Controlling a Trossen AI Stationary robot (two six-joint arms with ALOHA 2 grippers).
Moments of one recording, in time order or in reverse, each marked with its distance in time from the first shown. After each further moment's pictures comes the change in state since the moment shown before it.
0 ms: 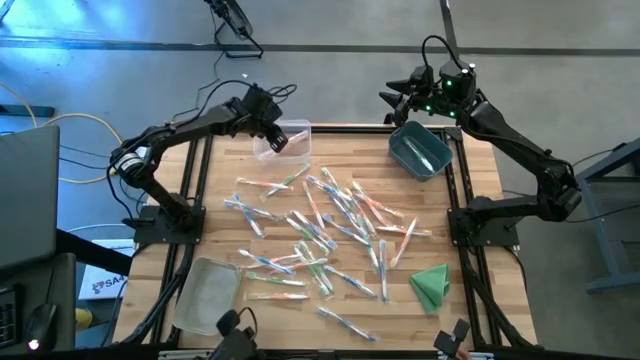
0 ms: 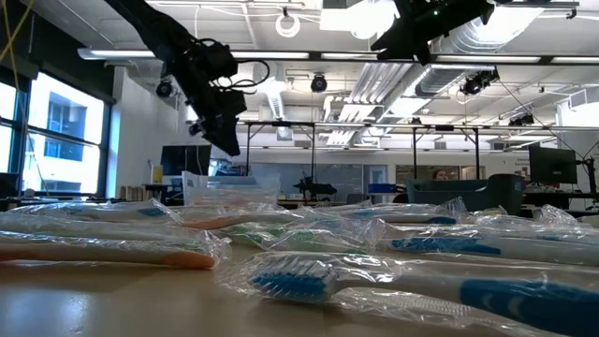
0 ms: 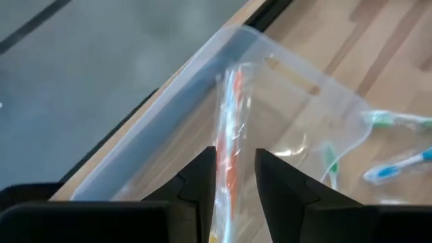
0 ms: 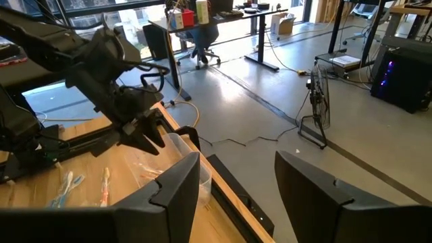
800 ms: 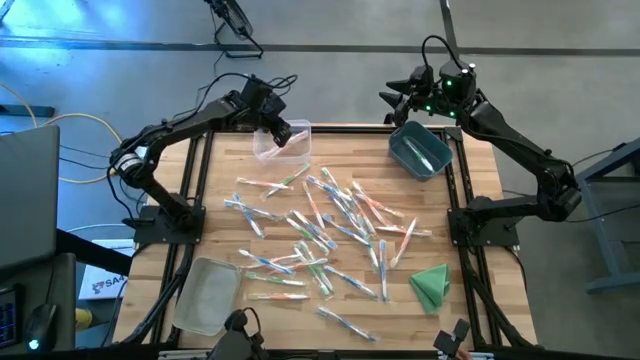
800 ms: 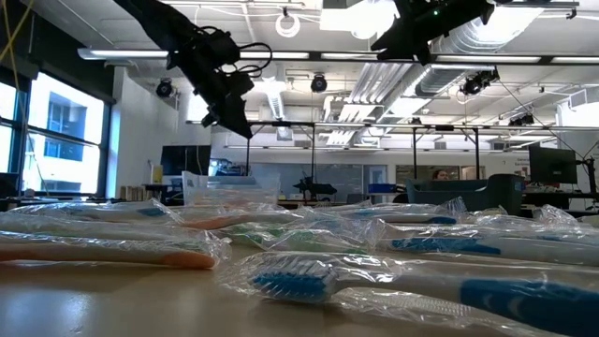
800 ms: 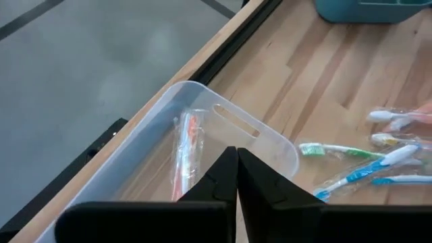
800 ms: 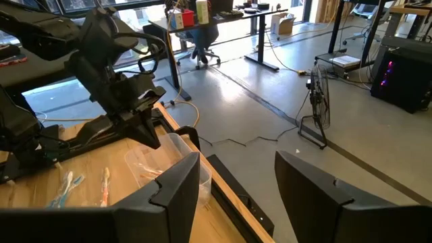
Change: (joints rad) left arm -0.002 -0.009 0.078 -0.003 0.149 -0.026; right arm 0.000 0.000 0.000 0.000 0.000 0.000
